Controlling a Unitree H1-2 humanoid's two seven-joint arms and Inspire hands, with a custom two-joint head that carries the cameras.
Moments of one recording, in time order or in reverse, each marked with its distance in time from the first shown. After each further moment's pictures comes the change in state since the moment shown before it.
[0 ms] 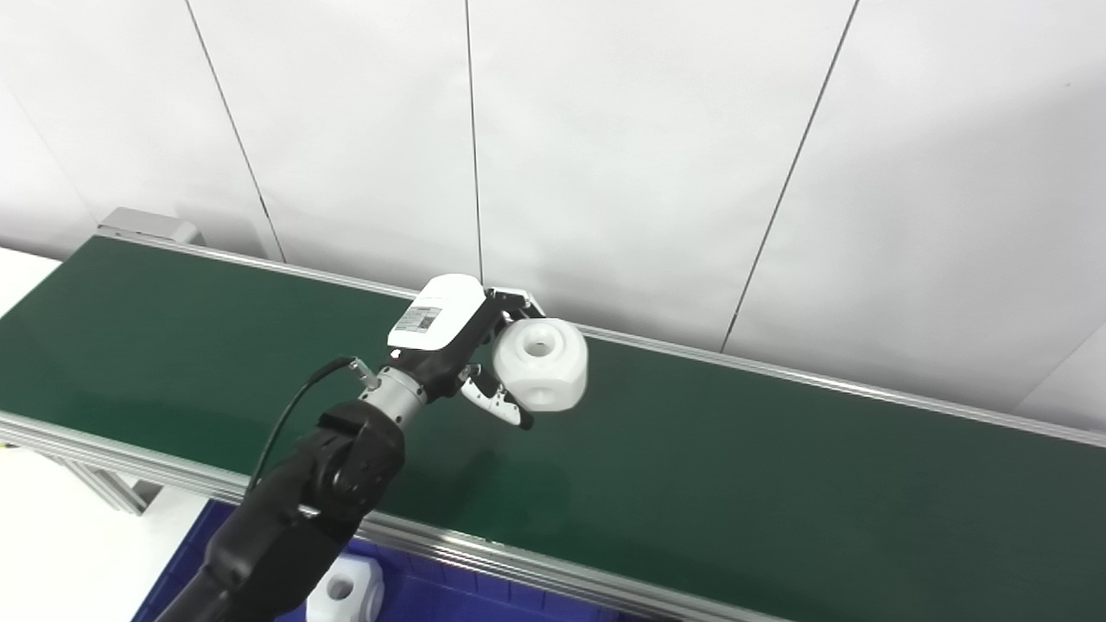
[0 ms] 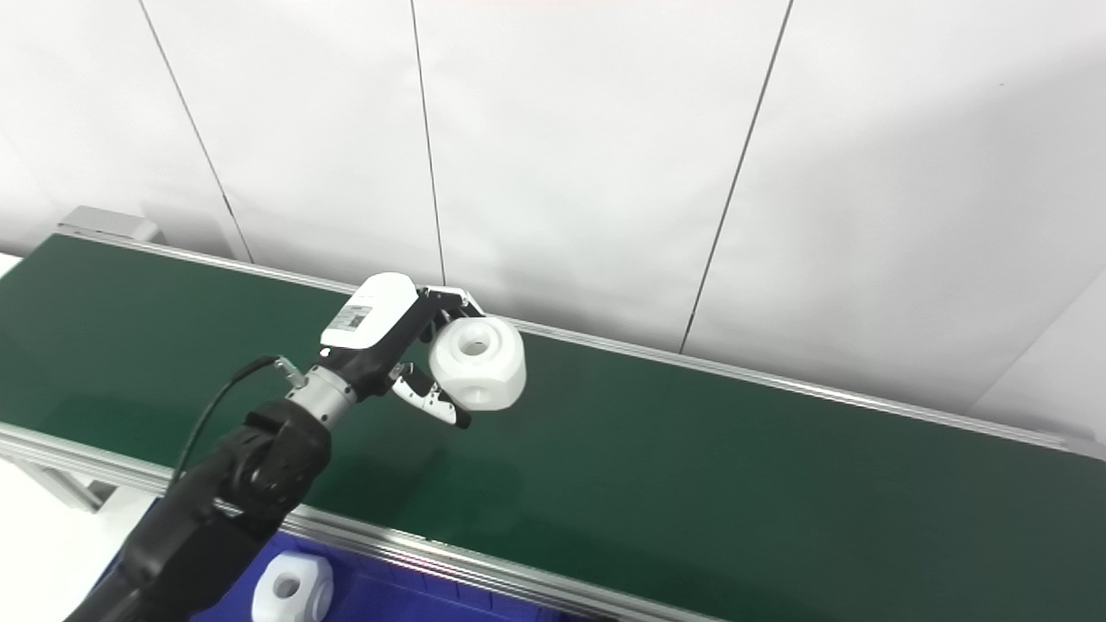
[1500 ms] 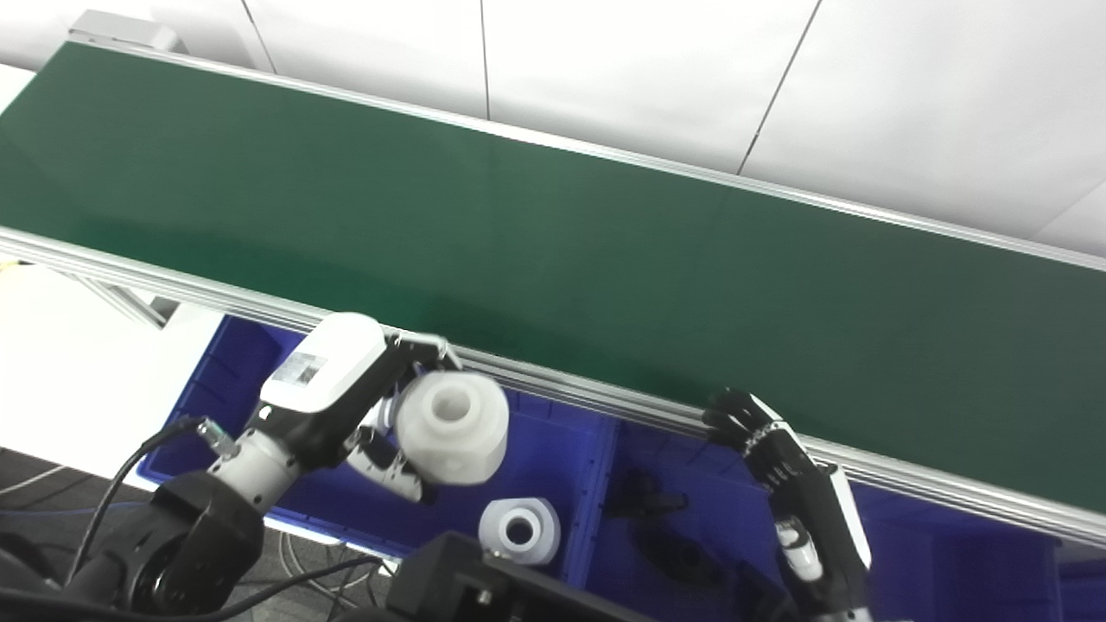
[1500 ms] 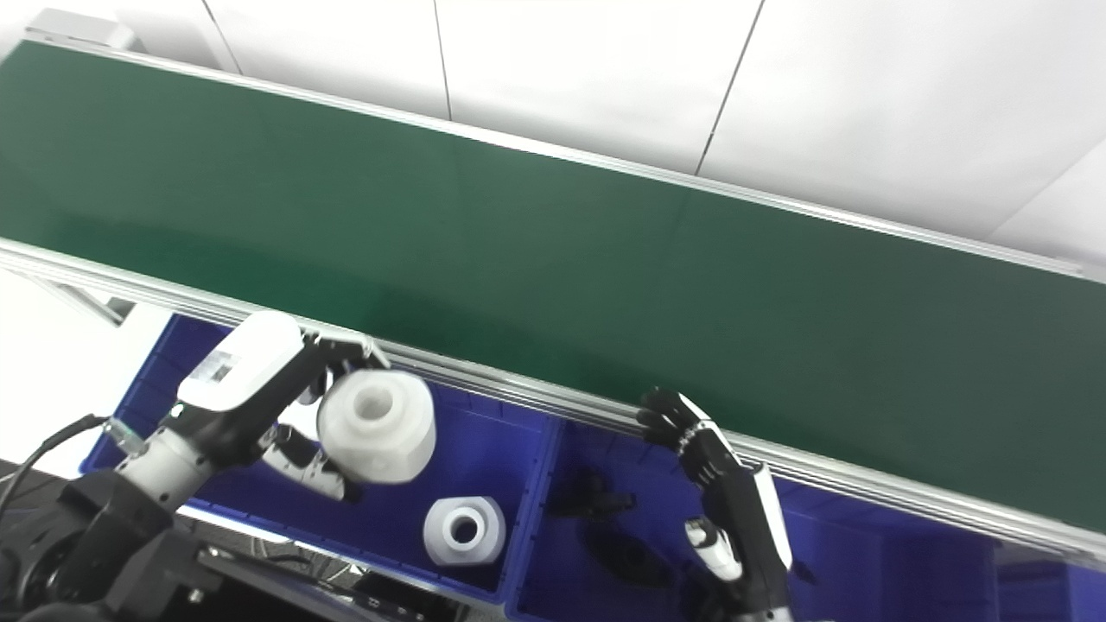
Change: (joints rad) left arm 0.760 -0.056 0.146 -0.415 0.049 -0.104 -0.145; right arm 0.070 0.000 -0.200 -0.275 0.146 0.000 0.271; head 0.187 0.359
